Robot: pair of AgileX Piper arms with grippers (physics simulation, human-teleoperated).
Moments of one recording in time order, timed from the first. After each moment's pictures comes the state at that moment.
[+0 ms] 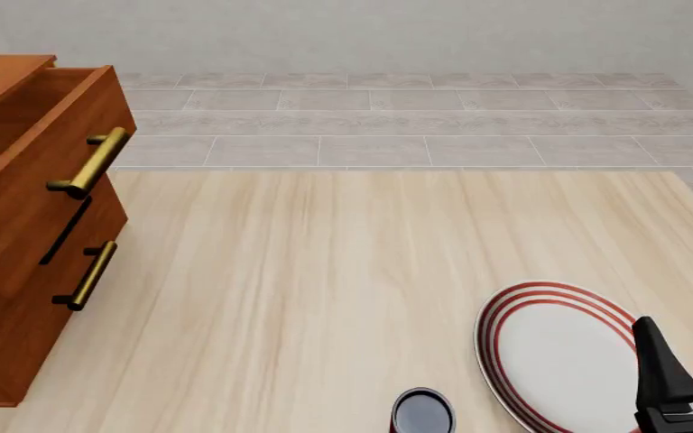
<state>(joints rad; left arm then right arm) 0.65 1.05 -0.95 0.07 -0.52 0.01 0.00 -0.02 -0.03 -0.06</state>
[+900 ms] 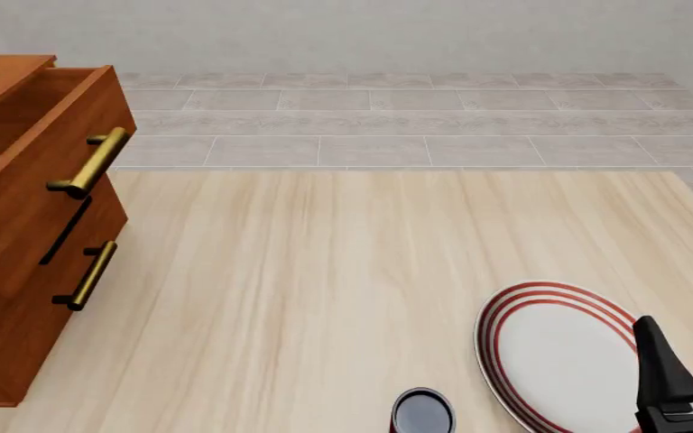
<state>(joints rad) 0.66 1.08 -0.97 0.05 -0.52 0.01 0.00 -0.02 -0.03 -0.05</state>
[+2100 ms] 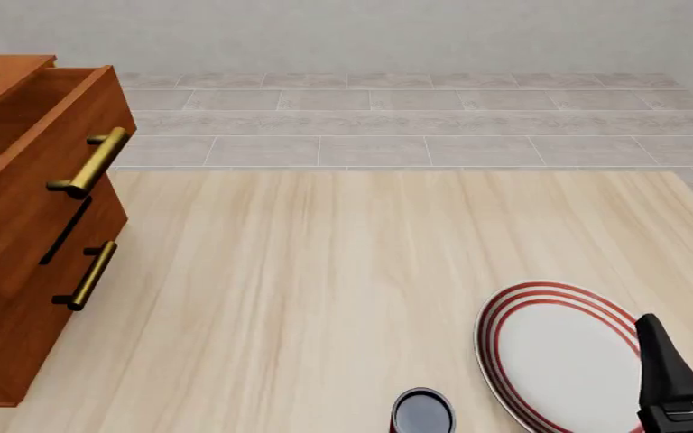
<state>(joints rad) 0.61 0.90 -1.23 0.24 -0.49 0.01 0.00 -0.03 -0.03 -0.07</state>
